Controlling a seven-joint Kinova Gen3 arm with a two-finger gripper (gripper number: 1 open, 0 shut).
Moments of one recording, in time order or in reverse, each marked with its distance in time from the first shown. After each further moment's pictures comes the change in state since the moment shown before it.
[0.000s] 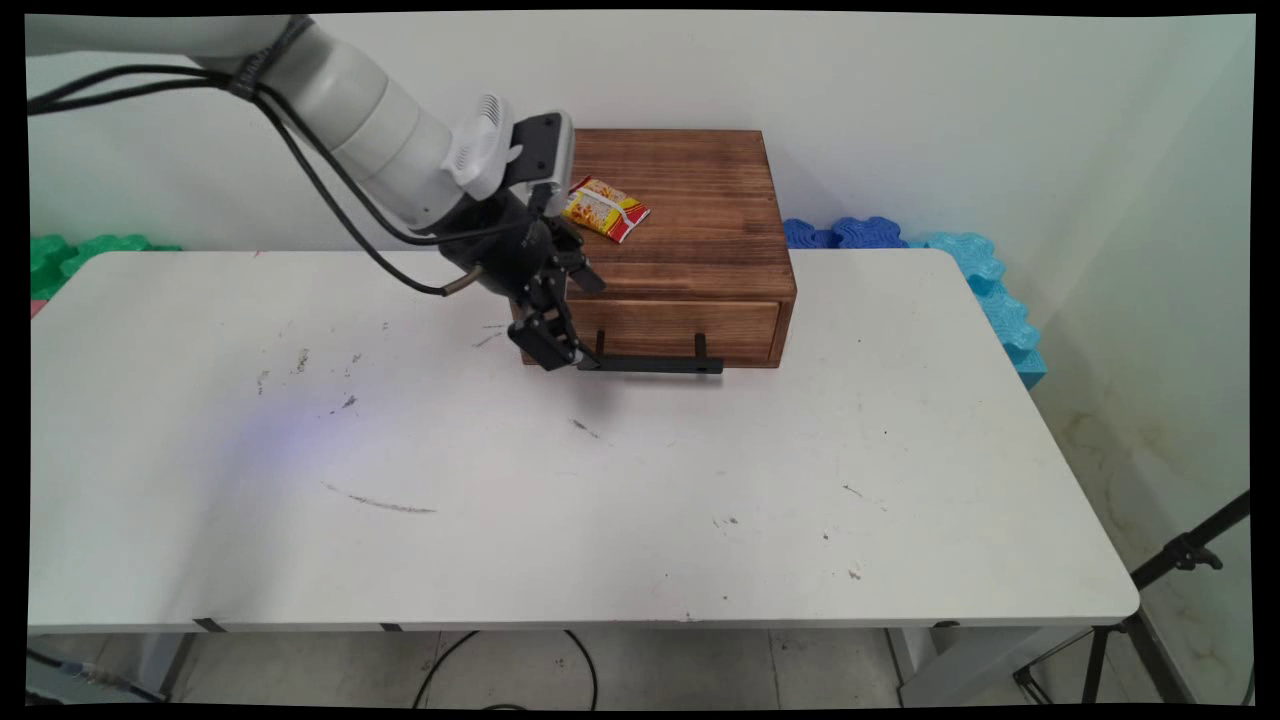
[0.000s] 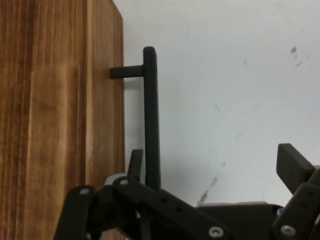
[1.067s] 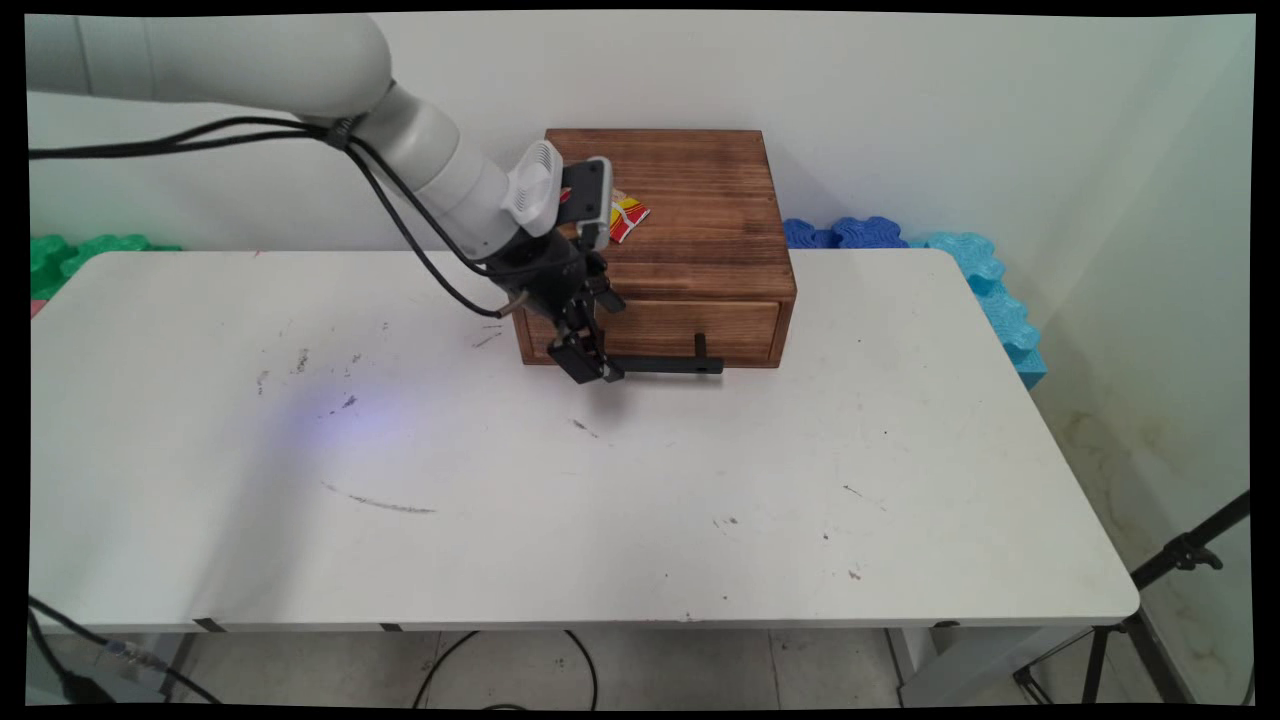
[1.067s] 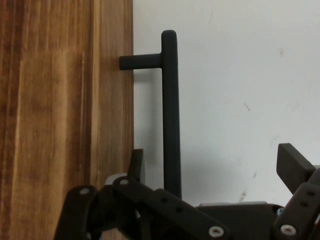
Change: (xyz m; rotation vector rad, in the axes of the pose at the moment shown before) arm -0.006 -0.023 0.064 -0.007 -0.031 -0.014
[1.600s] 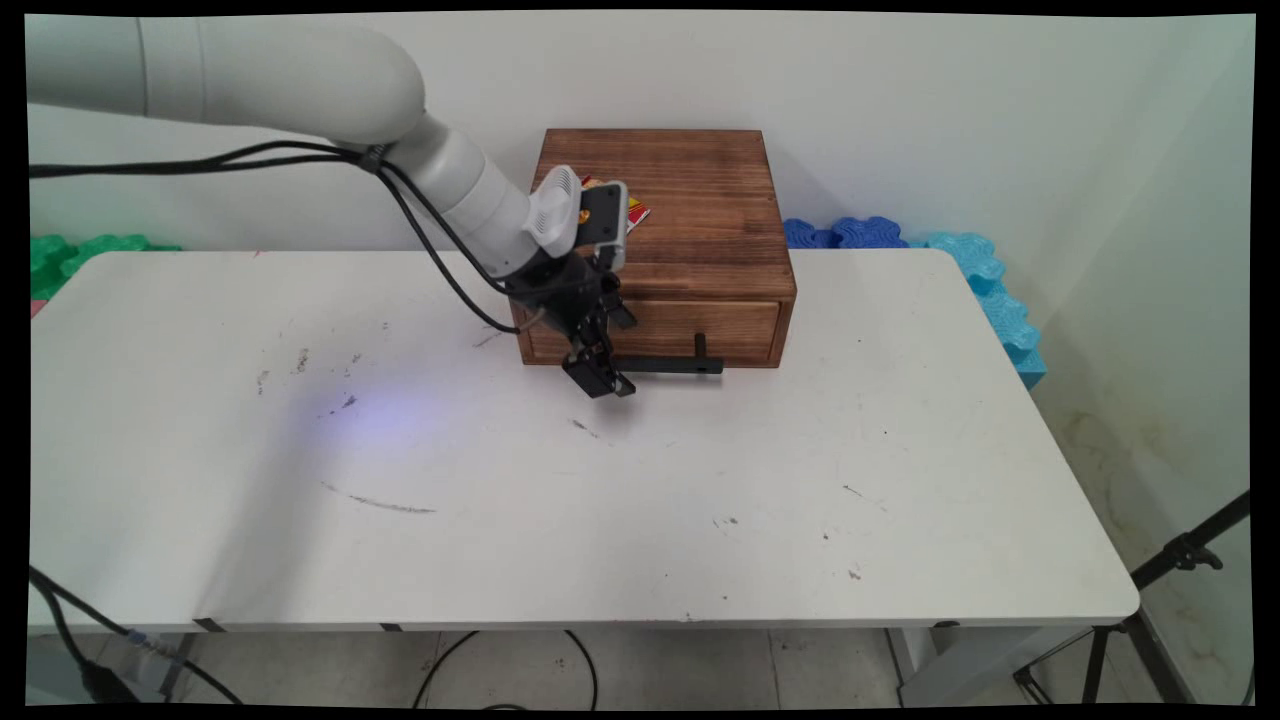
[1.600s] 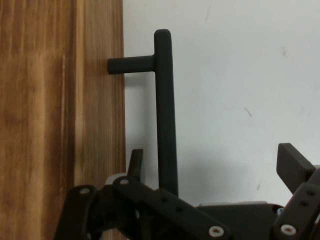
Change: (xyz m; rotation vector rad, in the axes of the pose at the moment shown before) arm -0.001 -0.003 0.028 -0.025 -0.001 0.007
